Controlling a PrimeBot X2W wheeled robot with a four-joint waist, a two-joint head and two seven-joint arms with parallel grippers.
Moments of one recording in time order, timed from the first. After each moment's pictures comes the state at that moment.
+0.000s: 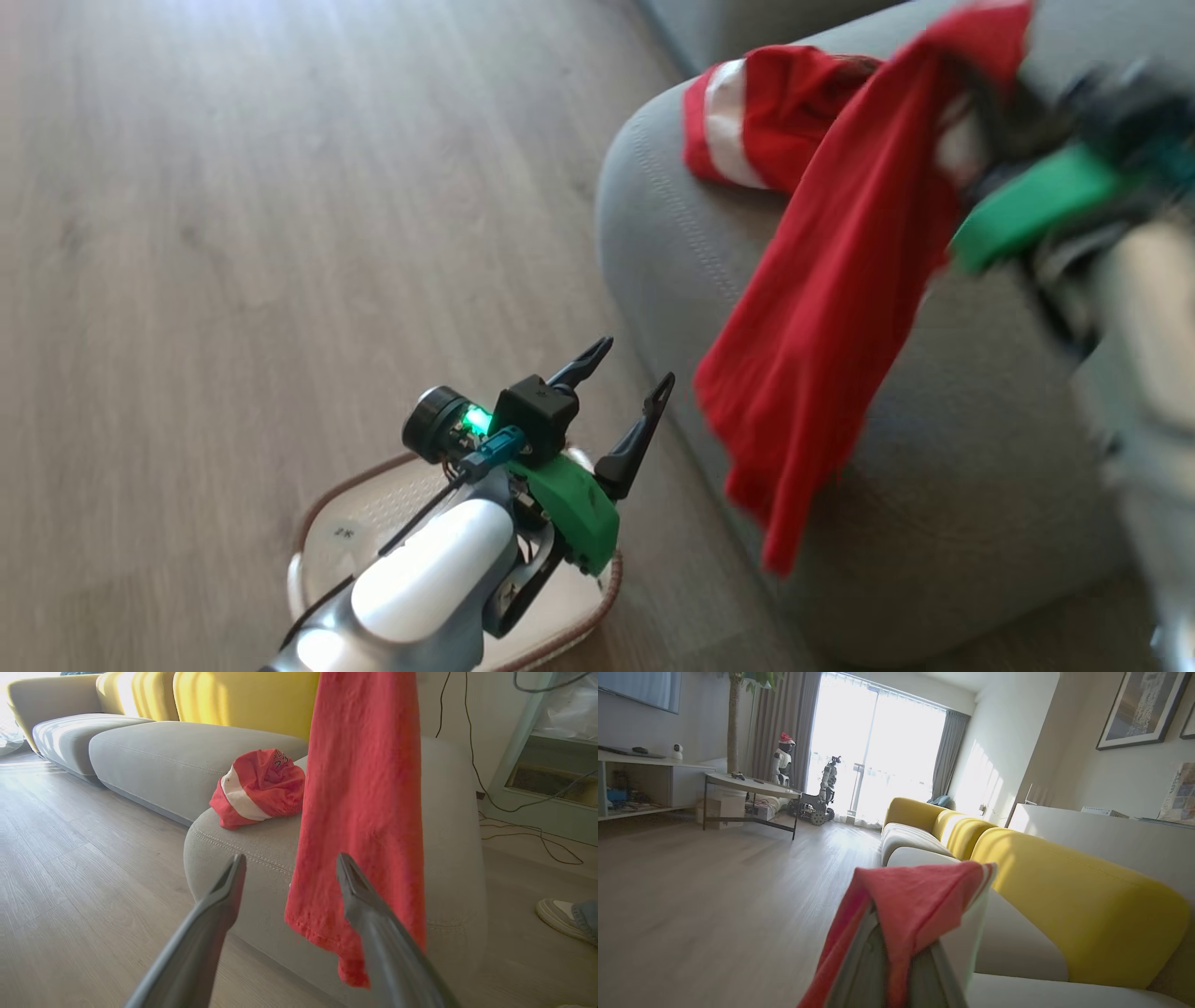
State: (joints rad) left arm -0.66 0.11 -0.99 0.54 -0.54 0.08 -0.16; right arm -0.69 -0.29 0.22 0.42 0.18 0.13 -0.17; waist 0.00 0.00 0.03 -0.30
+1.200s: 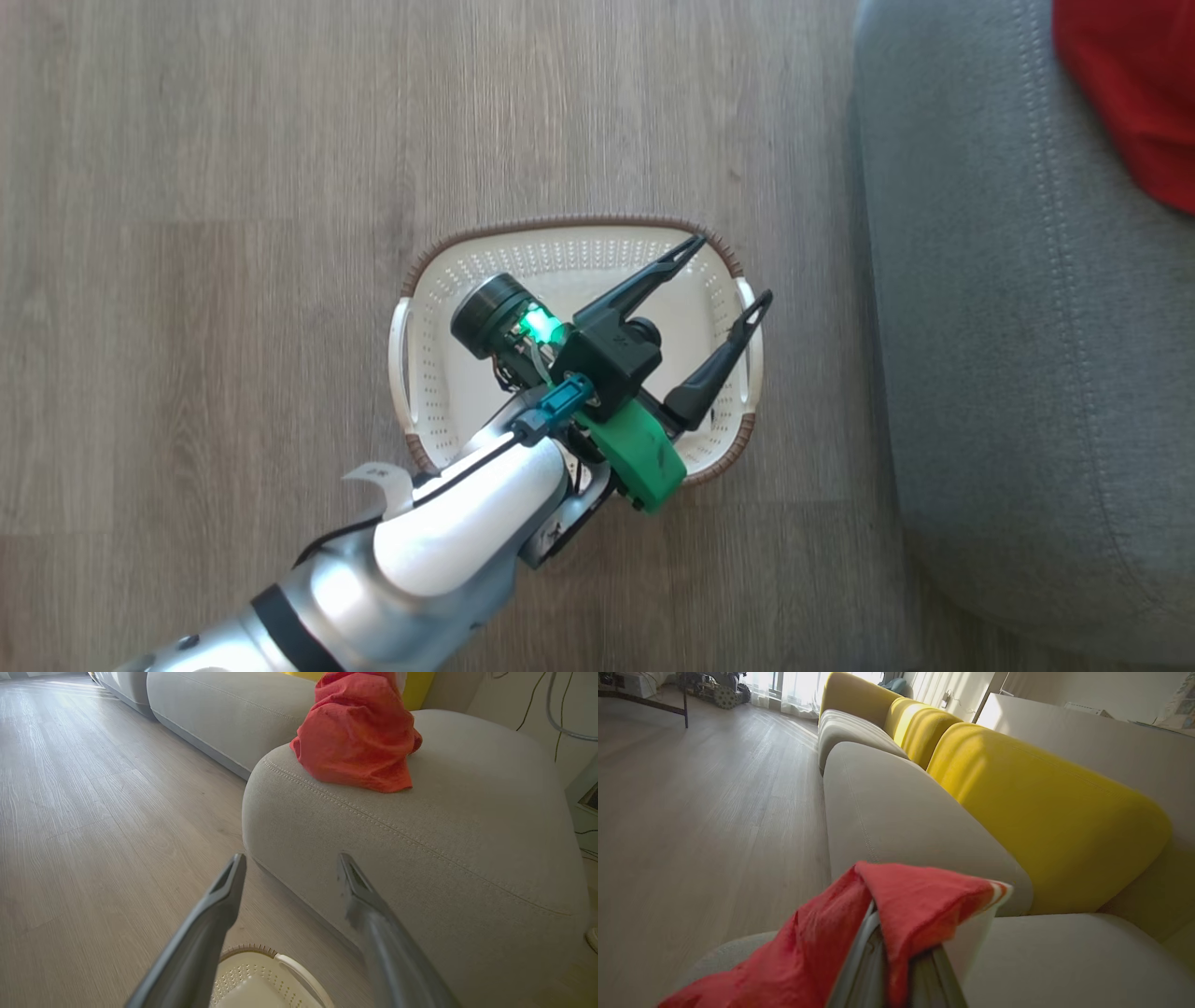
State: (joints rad) left arm -0.82 0.12 -1.05 0.34 -0.46 0.12 -0.11; right arm -1.25 -0.45 -0.39 0.97 -0.32 0.13 -0.19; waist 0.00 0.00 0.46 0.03
